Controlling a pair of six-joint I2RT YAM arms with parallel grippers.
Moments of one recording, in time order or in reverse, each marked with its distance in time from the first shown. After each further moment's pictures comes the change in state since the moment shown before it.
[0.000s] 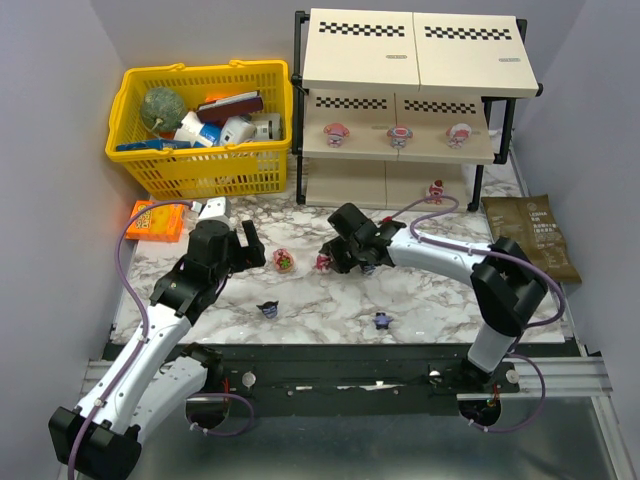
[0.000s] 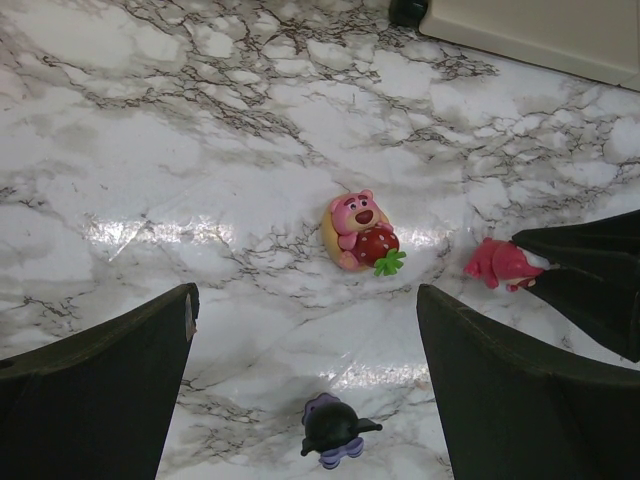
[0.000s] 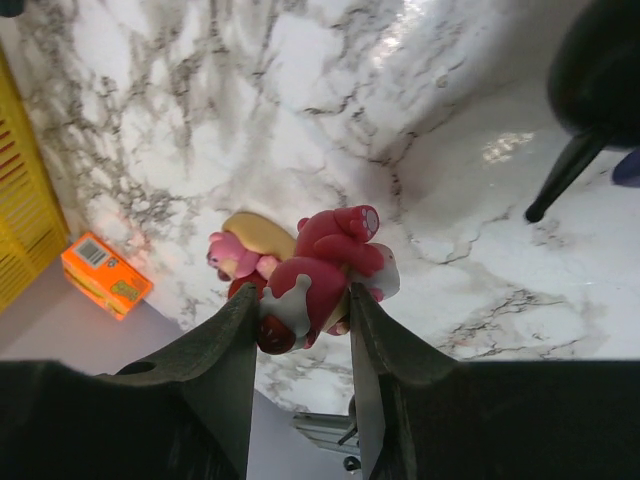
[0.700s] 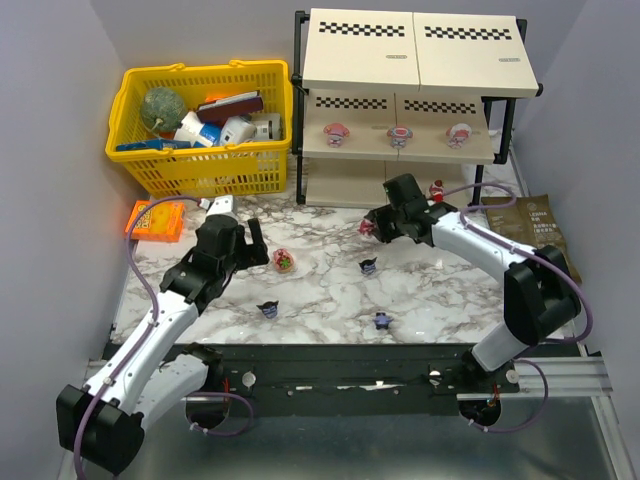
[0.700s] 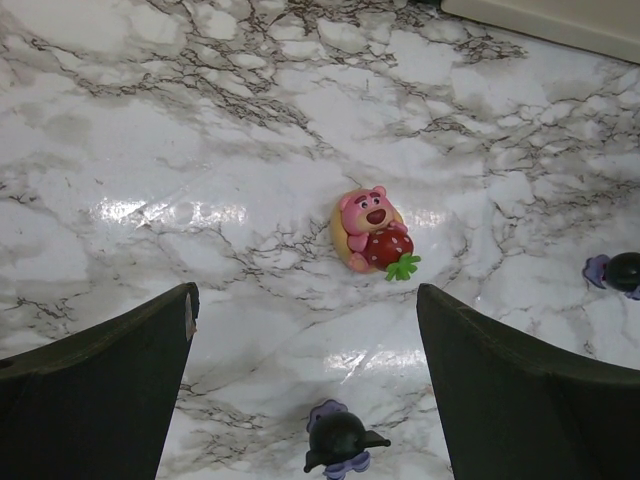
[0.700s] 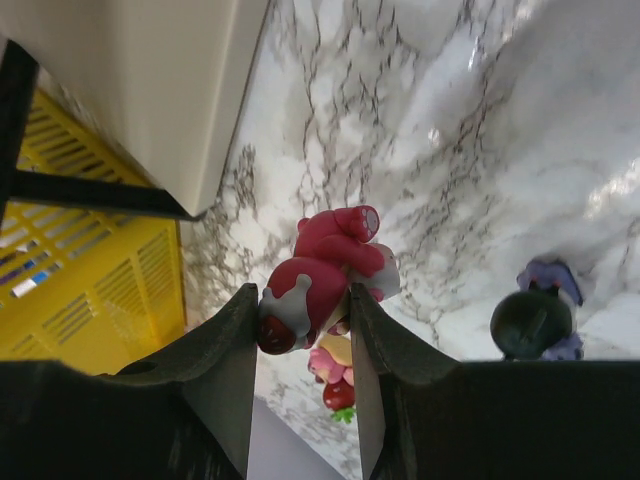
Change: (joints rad) left arm 0.000 0.089 0.002 0.029 -0.005 -0.001; right arm -0.307 -0.148 -0.061 0.025 0.009 -0.157
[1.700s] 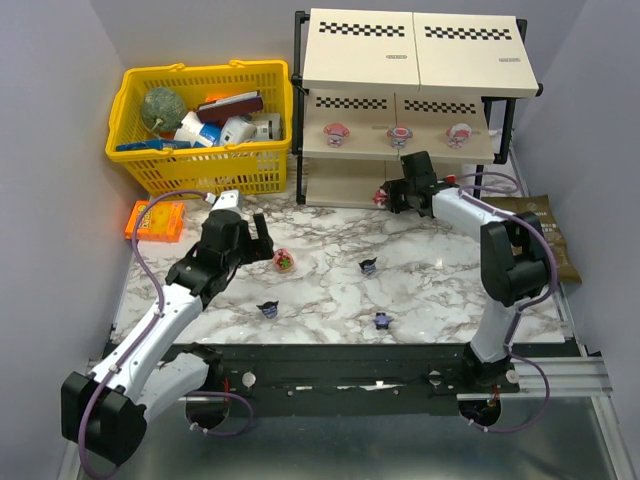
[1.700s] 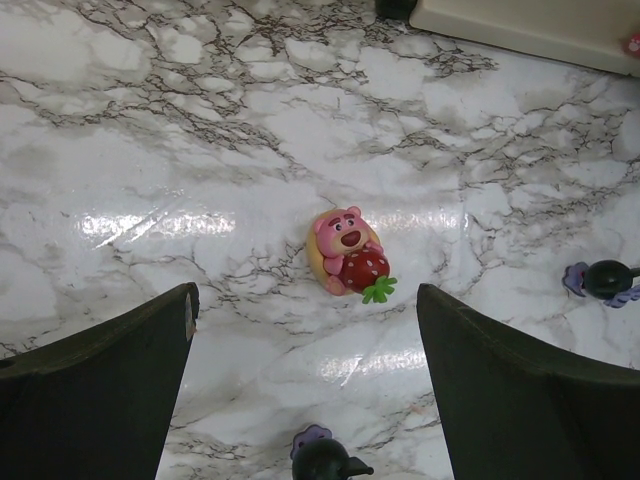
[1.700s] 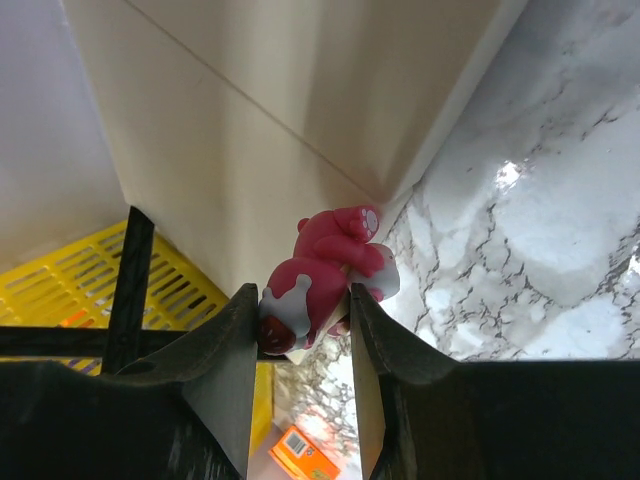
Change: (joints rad) left arm 0.000 0.067 0.003 0.092 0.039 0.017; right arm -0.219 0.266 0.172 0.171 -0.024 -0.015
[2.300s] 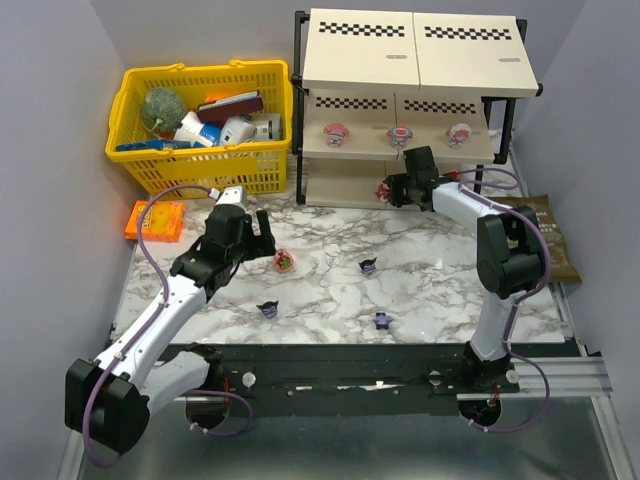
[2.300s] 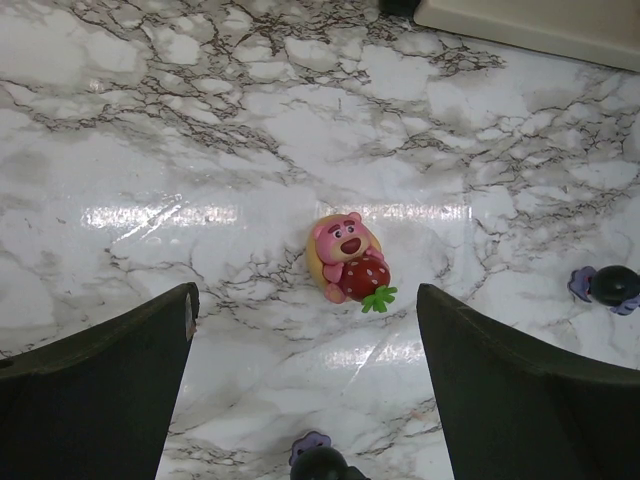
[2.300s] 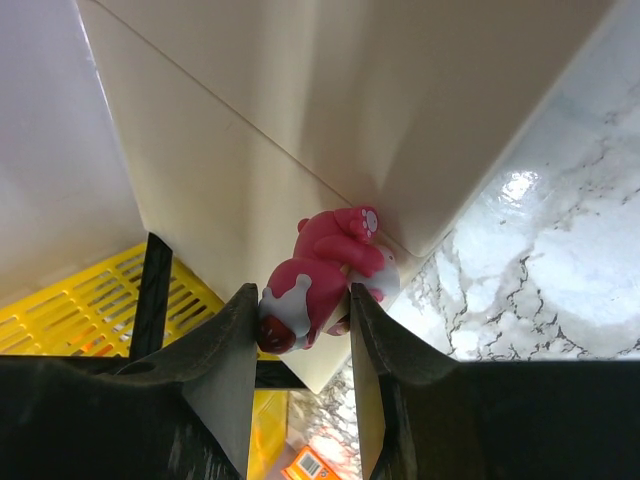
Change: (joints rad) left arm 0.000 0.065 0.035 0.000 0.000 0.003; right arm -0.032 0.069 0.067 0.007 0.000 -0.018
